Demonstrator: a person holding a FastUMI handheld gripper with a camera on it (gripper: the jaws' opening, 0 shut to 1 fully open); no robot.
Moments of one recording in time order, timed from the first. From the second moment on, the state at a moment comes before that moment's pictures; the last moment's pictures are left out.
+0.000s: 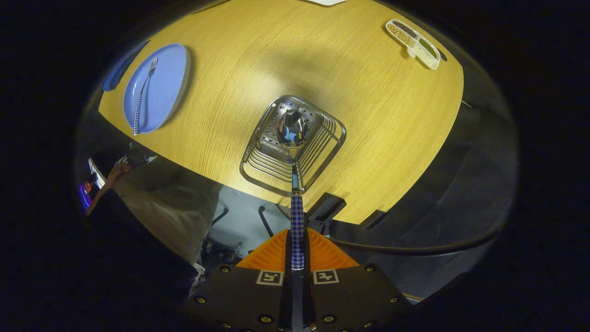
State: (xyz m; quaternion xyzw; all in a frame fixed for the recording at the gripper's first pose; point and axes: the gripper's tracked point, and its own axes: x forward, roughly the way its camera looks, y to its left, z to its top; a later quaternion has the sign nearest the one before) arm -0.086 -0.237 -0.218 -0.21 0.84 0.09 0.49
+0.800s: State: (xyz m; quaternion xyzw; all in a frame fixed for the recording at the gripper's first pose) arm -0.076 -0.230 -0.201 -0.12 0.82 0.07 0.55
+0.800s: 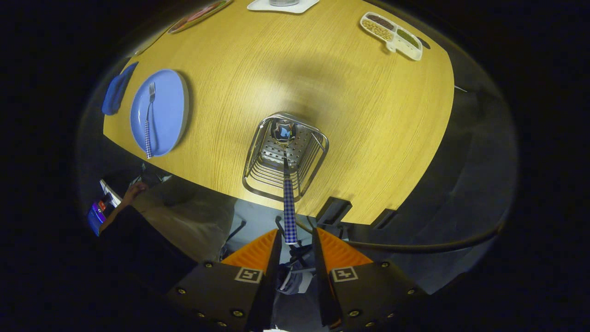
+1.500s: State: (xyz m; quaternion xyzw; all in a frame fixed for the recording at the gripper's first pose) arm -0.182 -0.187 -0.168 0.02 0.74 0.04 0.67
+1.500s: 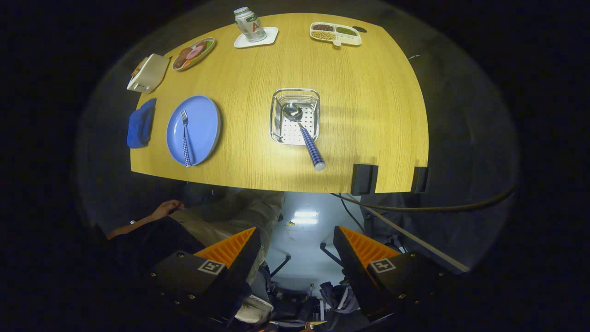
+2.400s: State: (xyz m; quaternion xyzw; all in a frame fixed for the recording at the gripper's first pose) arm -0.137 0.021 -0.213 -0.05 0.67 0.17 0.72
